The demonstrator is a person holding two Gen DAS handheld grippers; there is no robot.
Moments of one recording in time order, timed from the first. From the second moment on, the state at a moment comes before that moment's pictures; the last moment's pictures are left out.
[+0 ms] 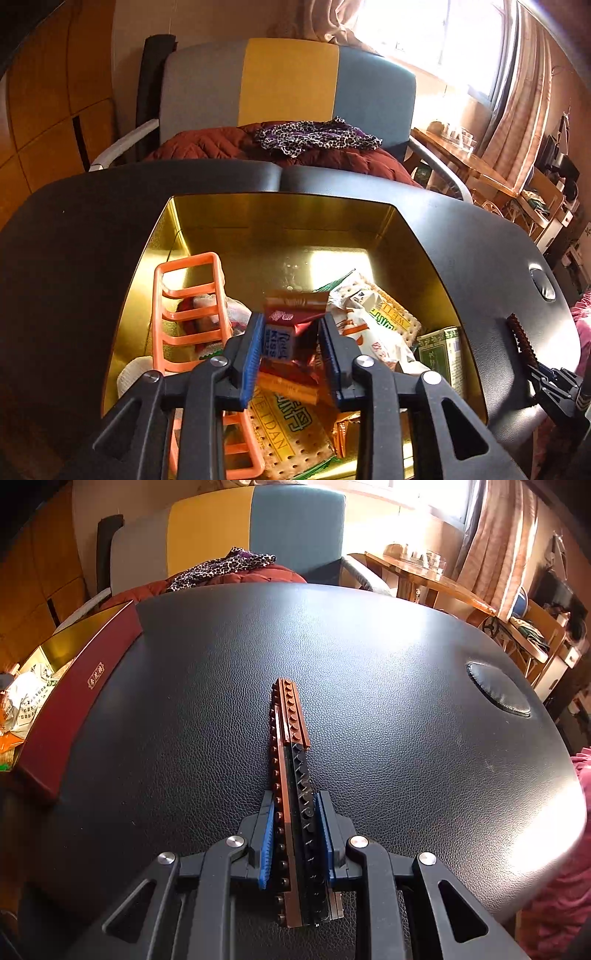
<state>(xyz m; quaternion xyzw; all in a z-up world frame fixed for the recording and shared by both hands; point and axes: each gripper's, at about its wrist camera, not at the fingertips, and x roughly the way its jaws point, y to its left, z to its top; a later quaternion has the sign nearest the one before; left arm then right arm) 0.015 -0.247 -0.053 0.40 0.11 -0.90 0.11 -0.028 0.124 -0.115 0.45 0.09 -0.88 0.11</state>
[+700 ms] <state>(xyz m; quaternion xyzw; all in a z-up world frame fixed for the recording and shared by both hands) 0.107 -0.267 -0.038 0.35 0.16 -0.91 0.13 -0.026 0.103 -0.091 0.44 0.07 -0.88 0.15</state>
